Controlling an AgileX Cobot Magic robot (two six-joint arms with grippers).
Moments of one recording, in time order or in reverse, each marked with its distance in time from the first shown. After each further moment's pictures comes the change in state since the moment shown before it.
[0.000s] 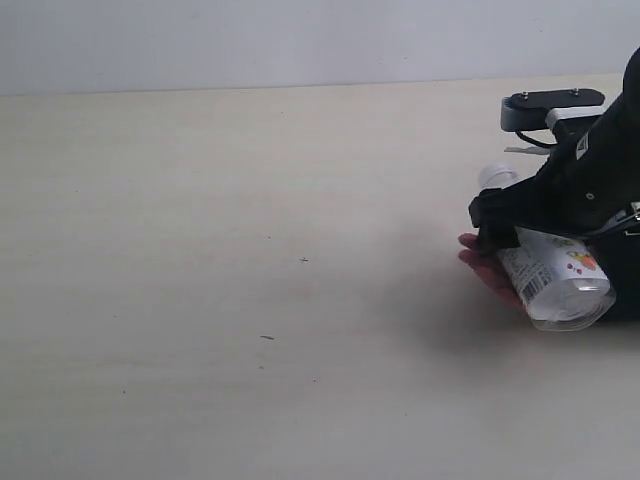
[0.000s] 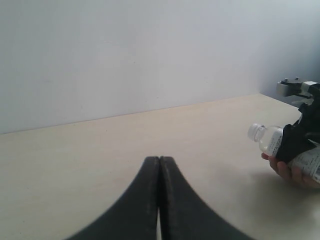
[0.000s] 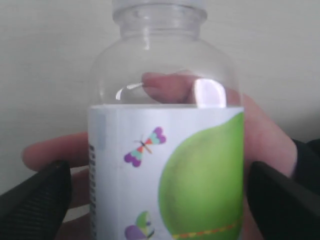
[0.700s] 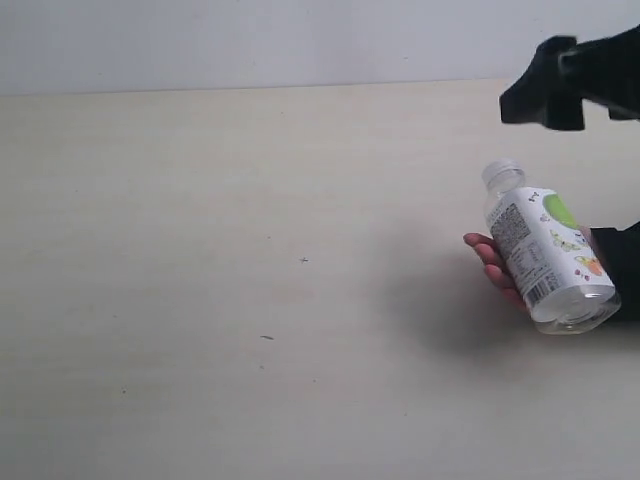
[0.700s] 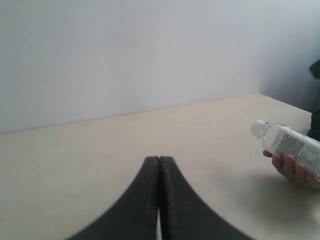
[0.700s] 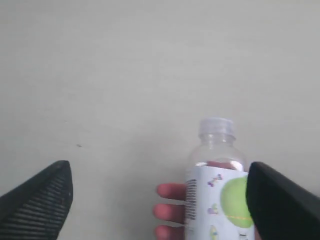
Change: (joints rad) left arm 0.000 0.000 0.000 0.000 0.000 0.000; right arm 0.000 -0.523 0.002 0.271 0.019 -0.257
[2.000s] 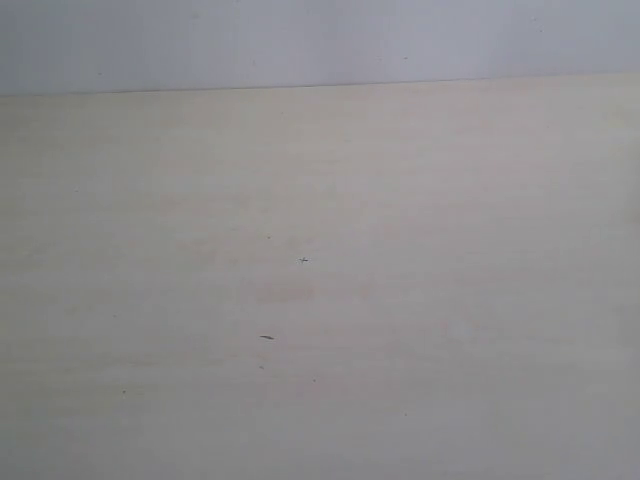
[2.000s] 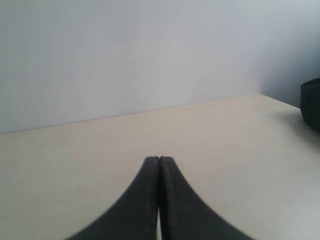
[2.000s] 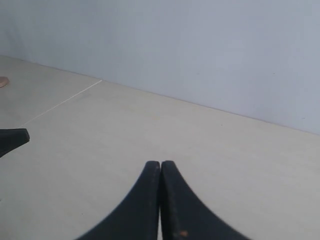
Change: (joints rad) left arm 0.000 0.000 0.000 0.000 0.000 0.000; right arm 0.000 -0.672 0.000 0.322 0.261 -0.273
